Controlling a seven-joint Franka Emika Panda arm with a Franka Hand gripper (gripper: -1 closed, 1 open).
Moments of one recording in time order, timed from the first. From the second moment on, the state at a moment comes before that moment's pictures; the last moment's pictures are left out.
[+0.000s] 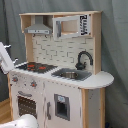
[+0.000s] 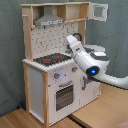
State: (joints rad) arm -0.84 -1.50 1.26 -1.98 -0.34 2.51 0.28
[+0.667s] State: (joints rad) arm -0.74 -1.51 1.29 -2.13 -0.48 2.61 0.33
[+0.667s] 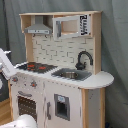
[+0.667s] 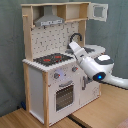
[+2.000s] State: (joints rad) arm -0.60 -1.51 1.32 -2.39 -0.69 2.82 0.44
